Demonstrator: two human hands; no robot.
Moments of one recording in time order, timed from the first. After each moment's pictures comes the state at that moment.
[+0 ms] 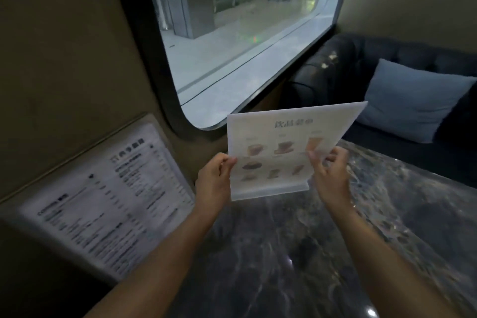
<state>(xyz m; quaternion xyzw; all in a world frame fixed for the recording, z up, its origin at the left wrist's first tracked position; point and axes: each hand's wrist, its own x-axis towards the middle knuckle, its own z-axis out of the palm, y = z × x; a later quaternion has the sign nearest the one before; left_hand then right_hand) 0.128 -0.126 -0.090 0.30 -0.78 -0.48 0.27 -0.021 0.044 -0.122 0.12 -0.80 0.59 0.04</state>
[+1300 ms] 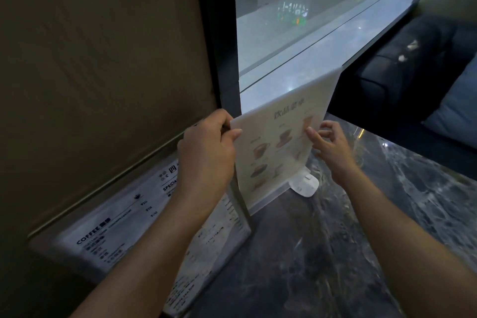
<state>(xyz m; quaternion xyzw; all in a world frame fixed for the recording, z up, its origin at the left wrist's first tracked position) 0.158 -0.216 0.001 0.35 -0.82 -0.32 0.31 -0.068 -0.120 -0.126 0.22 -0.70 0.65 -0.19</state>
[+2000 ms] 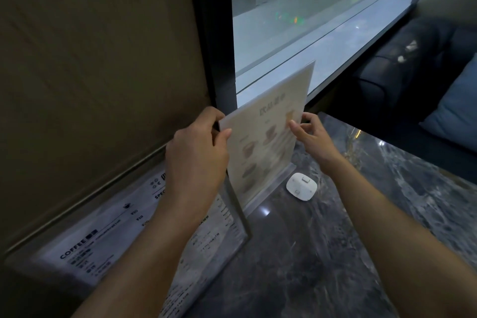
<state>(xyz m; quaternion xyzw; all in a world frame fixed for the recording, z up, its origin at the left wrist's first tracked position) 0.157 -0.222 -0.002 0.34 -0.85 -0.25 0.33 -0.079 -0.152 -0.123 0.27 -0.72 0.59 -0.25</state>
